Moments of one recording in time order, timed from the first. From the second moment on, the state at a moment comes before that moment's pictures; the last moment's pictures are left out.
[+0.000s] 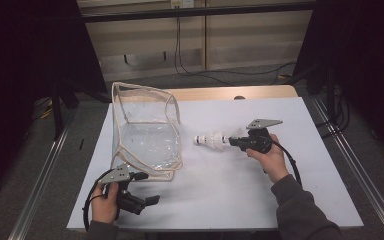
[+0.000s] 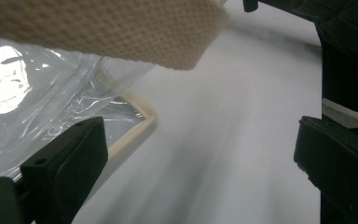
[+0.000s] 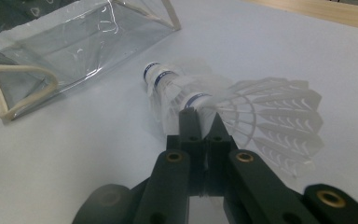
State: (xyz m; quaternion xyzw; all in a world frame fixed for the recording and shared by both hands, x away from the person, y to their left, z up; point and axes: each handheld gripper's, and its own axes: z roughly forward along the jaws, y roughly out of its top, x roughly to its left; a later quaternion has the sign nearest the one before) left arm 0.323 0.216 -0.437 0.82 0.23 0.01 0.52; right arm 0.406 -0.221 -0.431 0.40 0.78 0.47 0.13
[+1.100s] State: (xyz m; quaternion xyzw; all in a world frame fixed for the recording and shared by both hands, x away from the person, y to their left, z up) left arm 0.324 0.218 -0.437 0.82 0.23 0.01 0.52; right arm 0.413 -0.210 -0.436 0.39 0.78 0.46 0.13
